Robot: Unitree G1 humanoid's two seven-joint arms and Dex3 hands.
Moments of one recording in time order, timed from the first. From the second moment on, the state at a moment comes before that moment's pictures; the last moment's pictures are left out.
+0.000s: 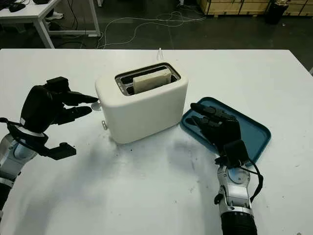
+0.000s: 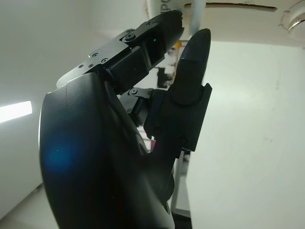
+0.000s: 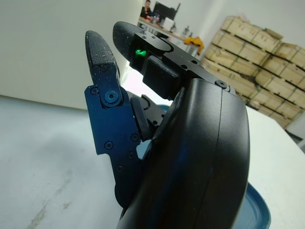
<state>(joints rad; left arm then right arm) -0.33 0.61 -0.03 0.29 0.67 -0.67 0.31 -0.14 -0.13 -0.15 0.28 0.13 -0.36 0.17</state>
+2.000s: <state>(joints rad) -0.63 0.73 -0.26 0.57 0.68 -0.84 0.08 -0.14 -0.14 -0.17 0.28 0.11 -0.36 0.16</state>
